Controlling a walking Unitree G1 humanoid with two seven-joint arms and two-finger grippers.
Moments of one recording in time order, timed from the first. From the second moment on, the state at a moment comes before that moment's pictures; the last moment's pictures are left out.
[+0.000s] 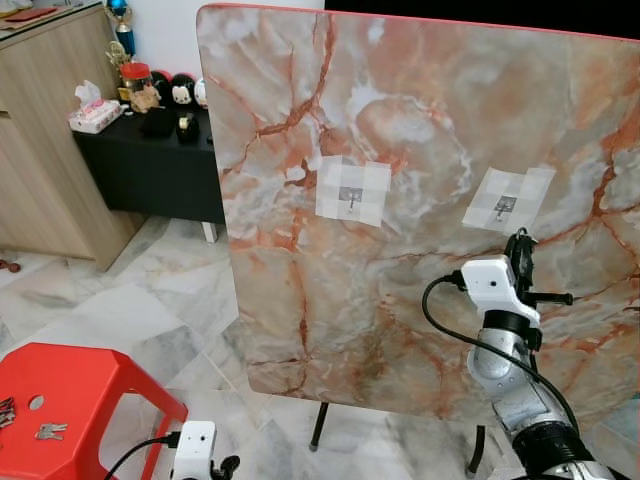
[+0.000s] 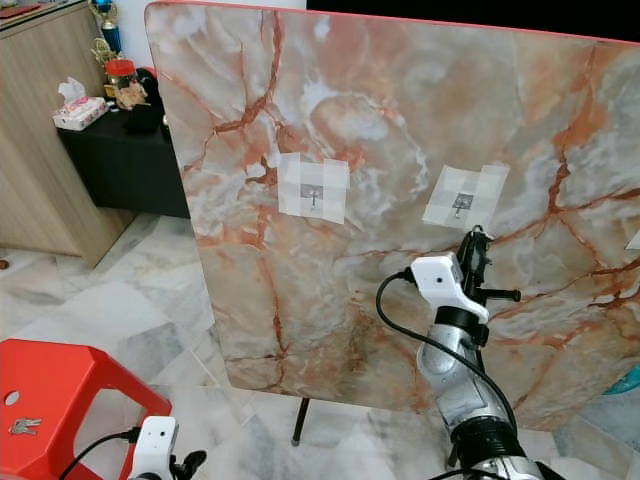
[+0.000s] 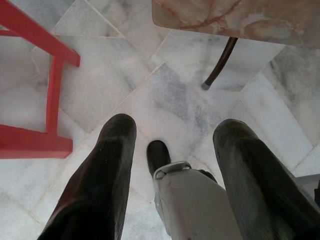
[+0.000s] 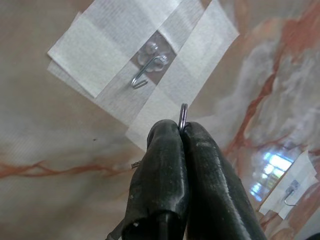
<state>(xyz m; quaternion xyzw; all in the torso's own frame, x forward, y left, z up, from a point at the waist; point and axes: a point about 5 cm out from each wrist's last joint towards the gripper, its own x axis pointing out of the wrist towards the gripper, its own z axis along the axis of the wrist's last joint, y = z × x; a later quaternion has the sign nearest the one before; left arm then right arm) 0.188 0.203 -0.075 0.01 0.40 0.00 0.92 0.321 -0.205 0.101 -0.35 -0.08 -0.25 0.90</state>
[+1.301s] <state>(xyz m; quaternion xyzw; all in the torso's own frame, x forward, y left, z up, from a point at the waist) 0.188 0.203 -0.075 0.01 0.40 0.00 0.92 0.333 -0.197 0.108 -0.39 -0.08 -0.23 0.89</state>
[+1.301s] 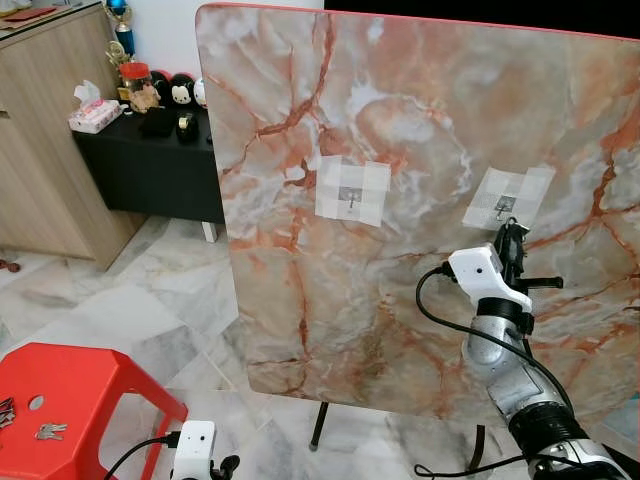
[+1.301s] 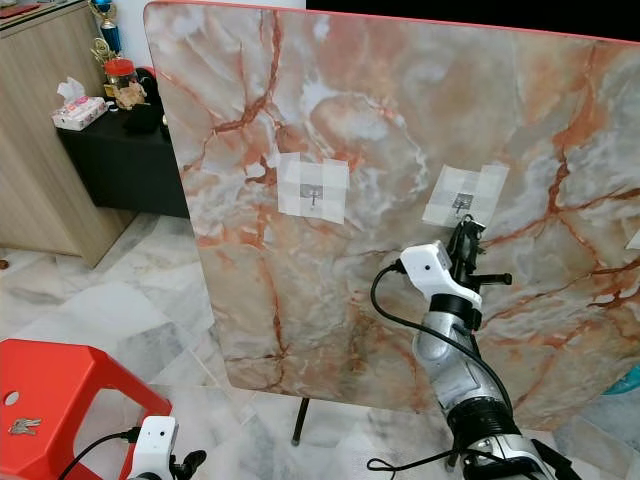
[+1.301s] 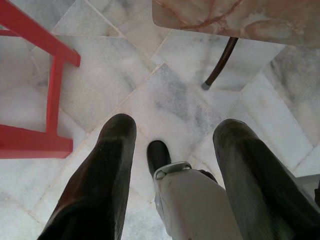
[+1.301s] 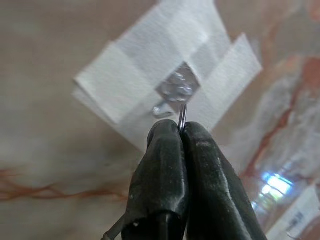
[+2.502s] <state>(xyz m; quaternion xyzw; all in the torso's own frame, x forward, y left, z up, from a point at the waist) 0.188 0.203 -0.075 0.01 0.40 0.00 0.92 0.332 -0.202 0.105 -0.43 -0.07 -0.25 0.87</state>
